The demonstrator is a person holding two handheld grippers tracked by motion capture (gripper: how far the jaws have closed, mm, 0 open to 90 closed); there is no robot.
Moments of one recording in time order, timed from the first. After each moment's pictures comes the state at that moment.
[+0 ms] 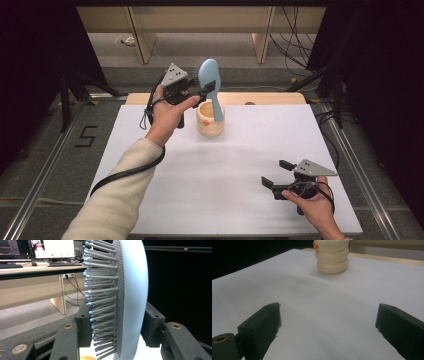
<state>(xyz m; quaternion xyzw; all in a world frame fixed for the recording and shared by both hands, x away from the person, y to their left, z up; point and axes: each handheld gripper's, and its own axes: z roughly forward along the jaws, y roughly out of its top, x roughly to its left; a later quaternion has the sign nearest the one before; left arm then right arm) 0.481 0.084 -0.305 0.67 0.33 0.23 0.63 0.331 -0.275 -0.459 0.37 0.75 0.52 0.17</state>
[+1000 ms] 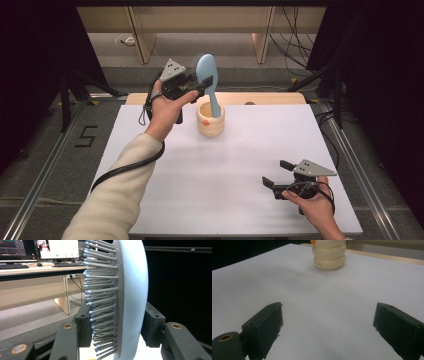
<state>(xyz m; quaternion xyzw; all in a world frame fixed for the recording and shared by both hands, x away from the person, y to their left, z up) 0.491 0.088 -0.300 0.66 0.34 0.24 0.62 0.332 -0.277 -0.461 0.37 0.76 0.50 0.19</state>
